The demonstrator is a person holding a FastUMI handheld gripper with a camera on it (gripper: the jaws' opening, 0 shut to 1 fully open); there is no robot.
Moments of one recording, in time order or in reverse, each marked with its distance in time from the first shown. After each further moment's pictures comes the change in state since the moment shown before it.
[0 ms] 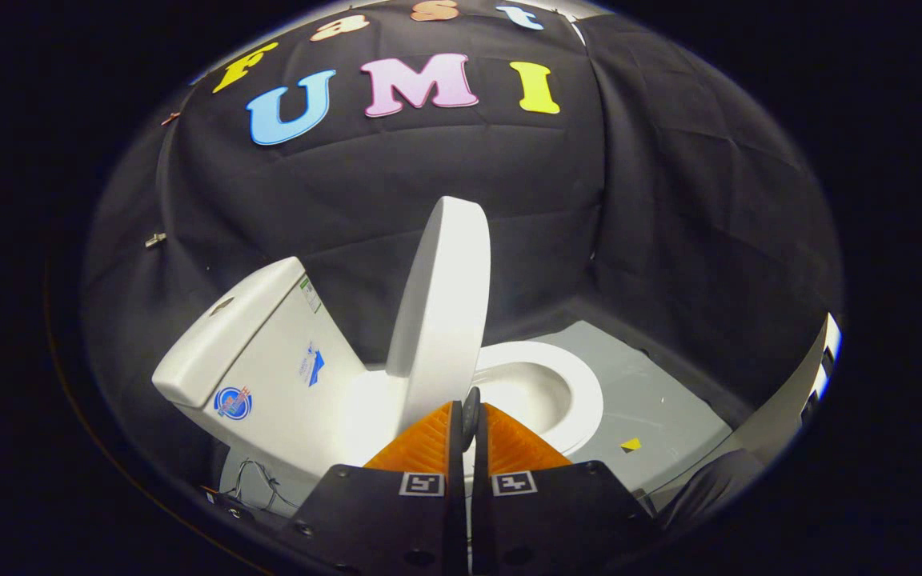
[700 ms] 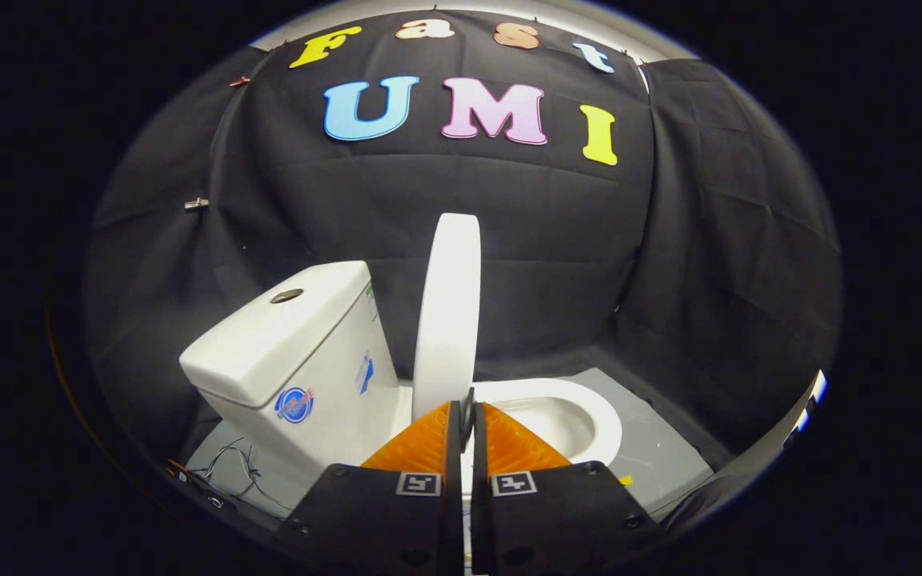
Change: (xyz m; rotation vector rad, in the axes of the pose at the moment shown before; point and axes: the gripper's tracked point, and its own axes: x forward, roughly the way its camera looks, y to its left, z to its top) arm -0.020 0.099 0.008 -0.162 -0.112 0.050
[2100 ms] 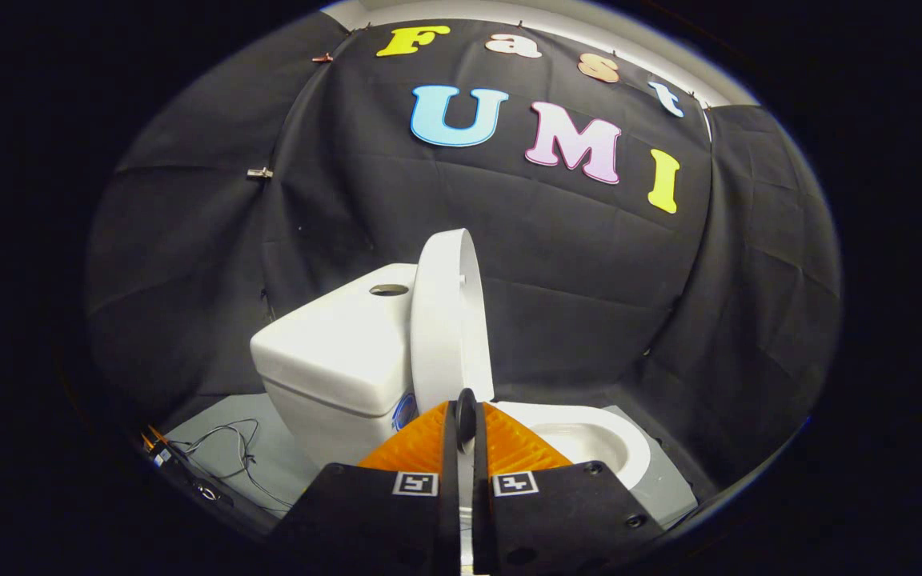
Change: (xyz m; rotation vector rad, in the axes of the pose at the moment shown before) arm -0.007 0.106 -0.009 -0.165 -0.090 0.081
